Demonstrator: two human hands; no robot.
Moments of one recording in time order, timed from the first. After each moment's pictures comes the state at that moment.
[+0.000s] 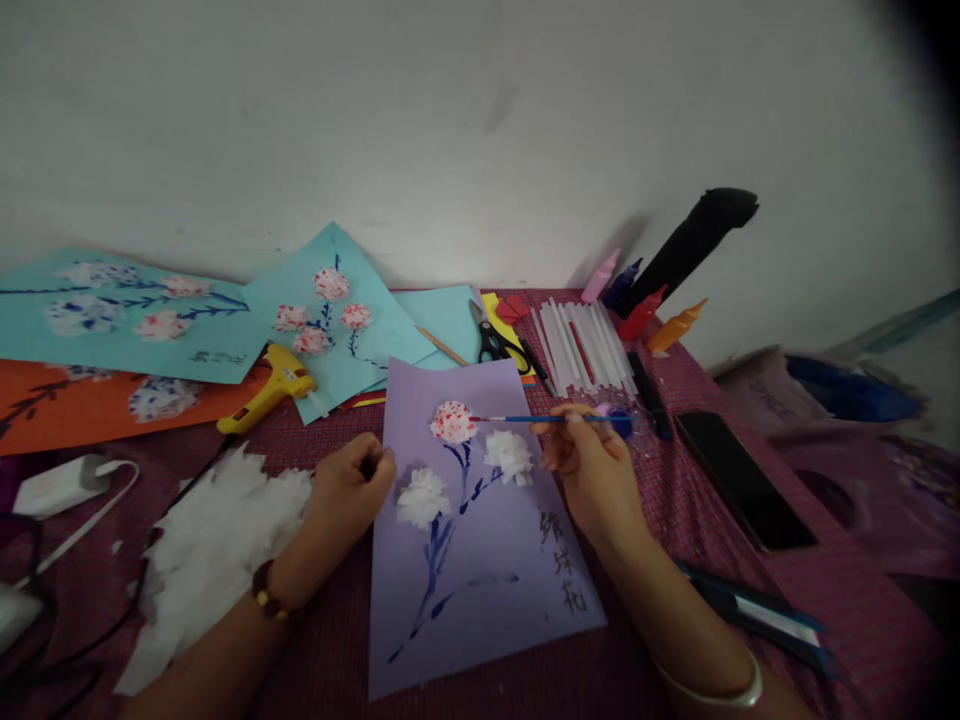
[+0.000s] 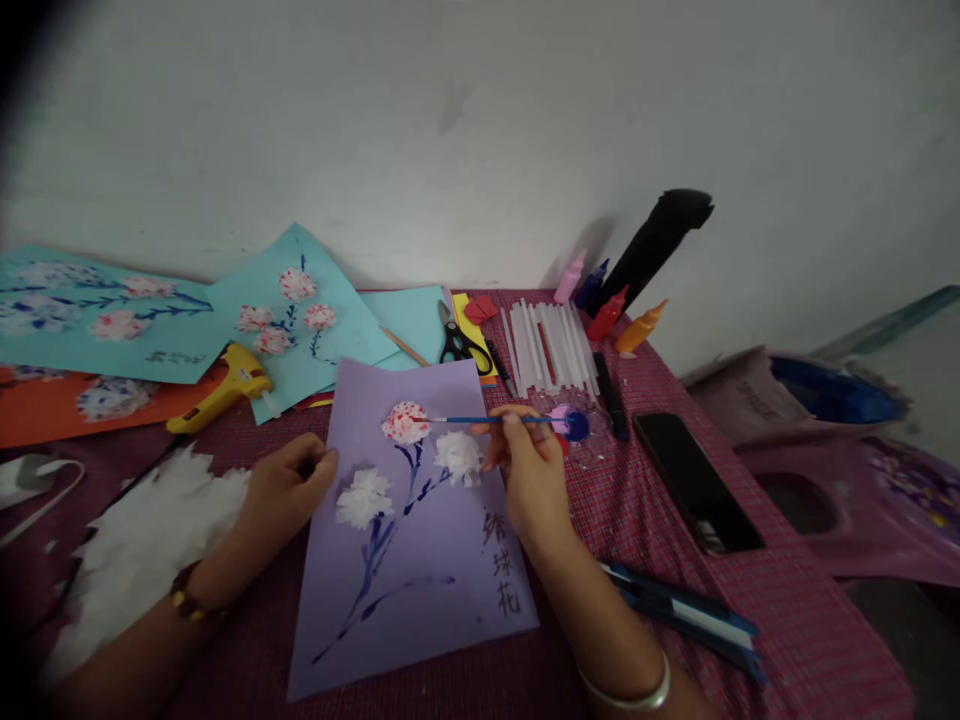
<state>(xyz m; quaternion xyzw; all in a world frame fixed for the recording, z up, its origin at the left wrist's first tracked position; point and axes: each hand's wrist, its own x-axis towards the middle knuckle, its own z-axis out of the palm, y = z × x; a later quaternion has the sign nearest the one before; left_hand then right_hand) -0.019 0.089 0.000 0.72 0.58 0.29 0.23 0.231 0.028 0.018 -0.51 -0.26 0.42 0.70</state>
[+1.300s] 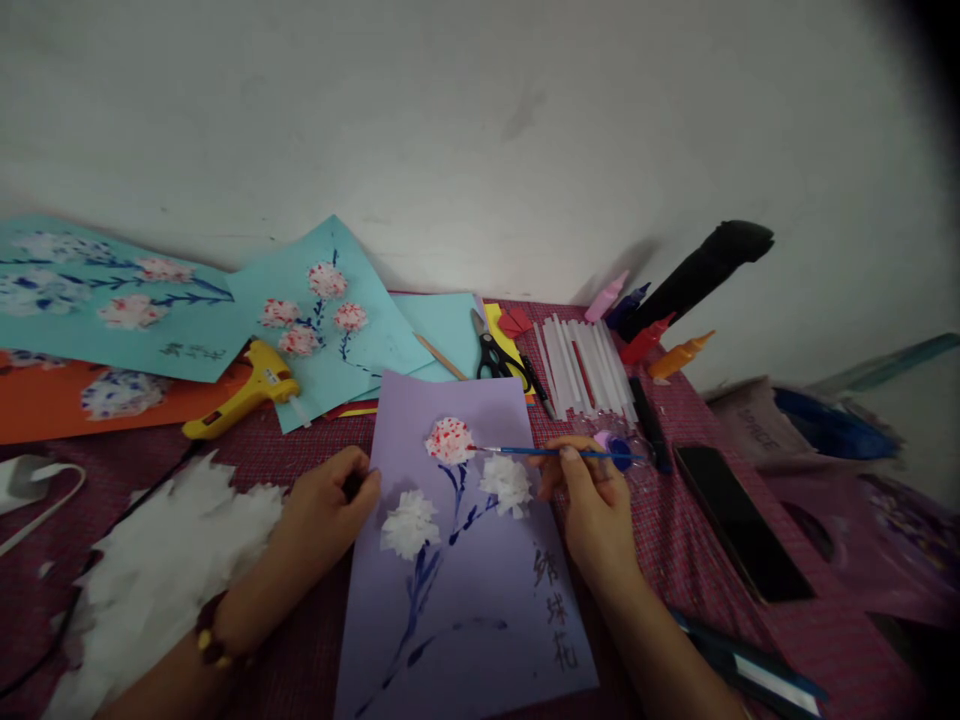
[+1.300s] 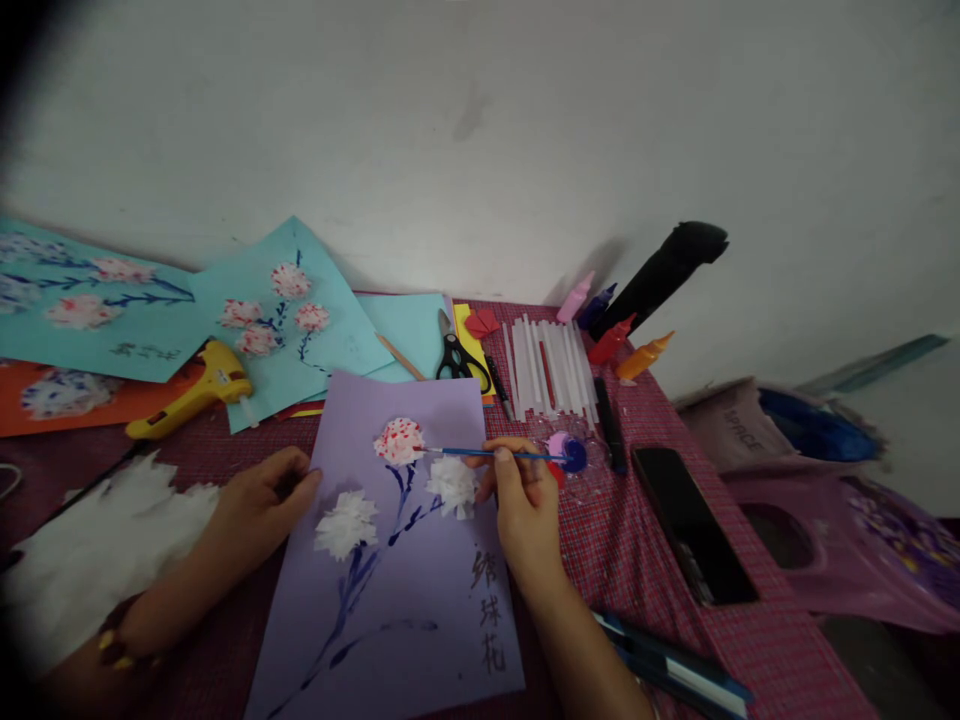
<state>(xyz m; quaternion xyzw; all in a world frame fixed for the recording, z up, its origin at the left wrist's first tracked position) -0.022 0.094 0.001 0.73 0.58 0.24 0.27 0.238 0.025 0.004 -0.59 -0.37 0.33 0.64</state>
